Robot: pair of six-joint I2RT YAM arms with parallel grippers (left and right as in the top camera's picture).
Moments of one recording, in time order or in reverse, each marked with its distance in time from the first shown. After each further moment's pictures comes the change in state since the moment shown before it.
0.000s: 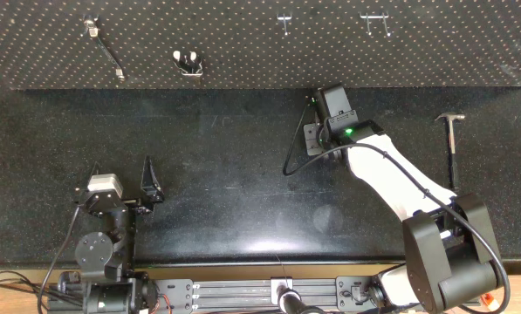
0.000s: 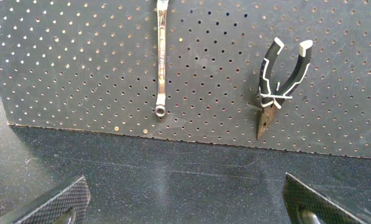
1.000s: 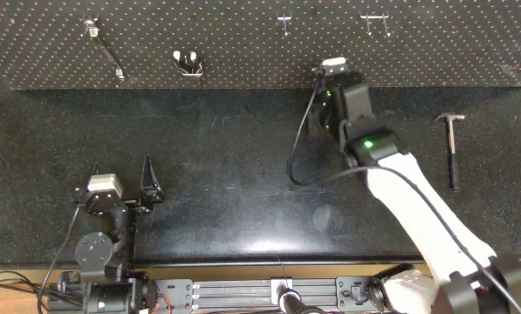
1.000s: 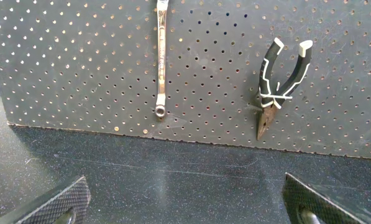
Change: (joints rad) left arm 0.000 0.000 0.000 0.000 0.000 0.000; right arm 0.000 -0.236 0.001 0.178 0.000 -0.011
